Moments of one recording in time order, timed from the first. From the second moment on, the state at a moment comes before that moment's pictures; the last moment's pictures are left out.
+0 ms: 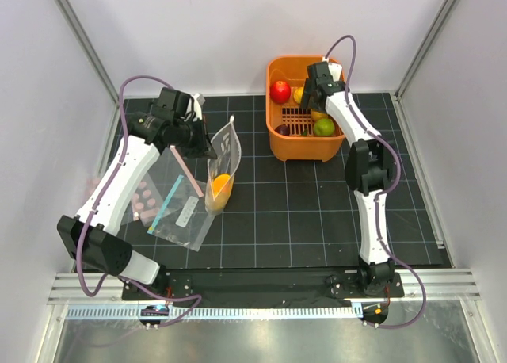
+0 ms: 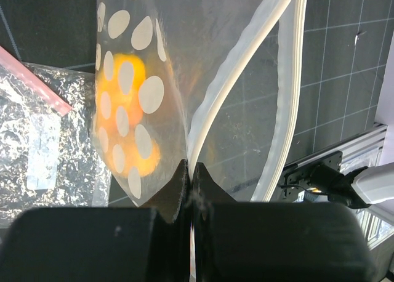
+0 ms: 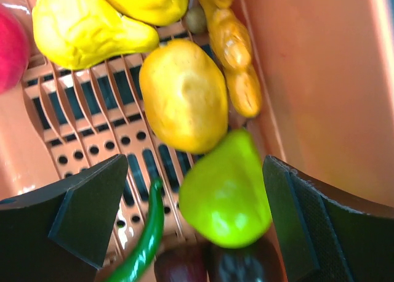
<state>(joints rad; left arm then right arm) -0.36 1.48 1.60 -1.04 0.27 -0.45 0.24 2.33 2.23 -0.75 0.43 0.40</state>
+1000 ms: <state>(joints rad) -0.40 1.52 1.70 -1.10 0.20 -0.50 0.24 2.26 2.12 -0.59 0.37 0.39</state>
